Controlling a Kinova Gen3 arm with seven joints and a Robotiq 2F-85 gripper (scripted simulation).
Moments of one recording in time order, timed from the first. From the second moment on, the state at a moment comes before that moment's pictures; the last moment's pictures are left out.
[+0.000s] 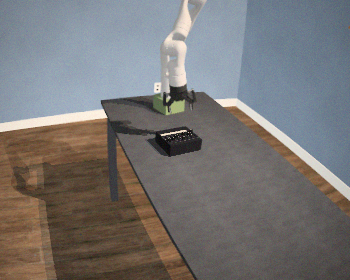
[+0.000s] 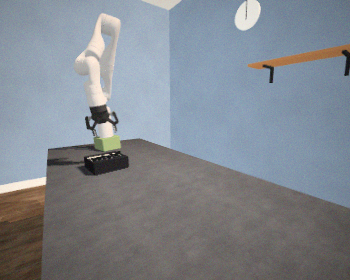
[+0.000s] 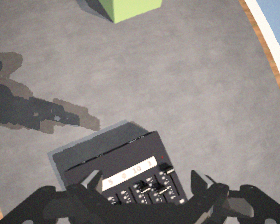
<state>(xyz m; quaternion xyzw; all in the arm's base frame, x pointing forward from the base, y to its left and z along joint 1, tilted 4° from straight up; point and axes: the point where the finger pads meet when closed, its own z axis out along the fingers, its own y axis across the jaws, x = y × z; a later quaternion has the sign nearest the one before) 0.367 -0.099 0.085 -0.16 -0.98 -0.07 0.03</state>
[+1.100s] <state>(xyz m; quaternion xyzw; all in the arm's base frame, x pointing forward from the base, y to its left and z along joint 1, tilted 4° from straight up) 0.385 -0.108 0.102 -0.09 -1.00 -0.02 0.01</state>
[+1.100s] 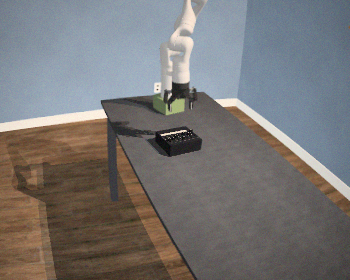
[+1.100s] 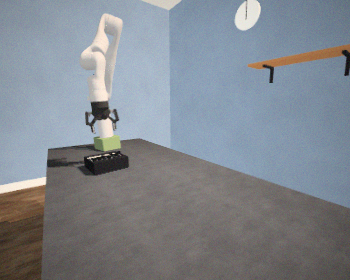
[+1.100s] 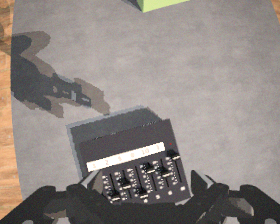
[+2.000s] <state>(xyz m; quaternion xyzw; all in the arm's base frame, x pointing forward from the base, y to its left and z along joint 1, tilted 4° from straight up) 0.399 -0.115 0.115 -0.04 -1.00 0.02 0.00</state>
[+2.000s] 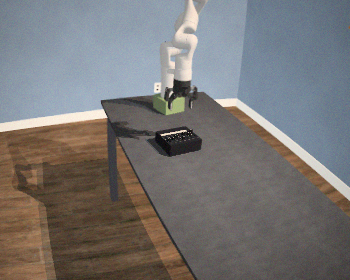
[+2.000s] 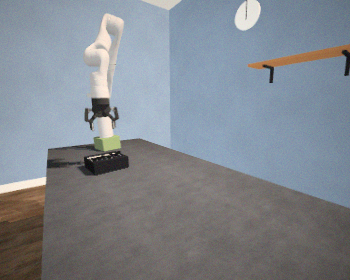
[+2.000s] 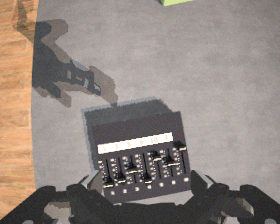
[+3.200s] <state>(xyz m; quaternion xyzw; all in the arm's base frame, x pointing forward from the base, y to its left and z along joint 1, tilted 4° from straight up) 0.407 -0.116 0.122 -0.02 -1.00 0.03 -0.01</state>
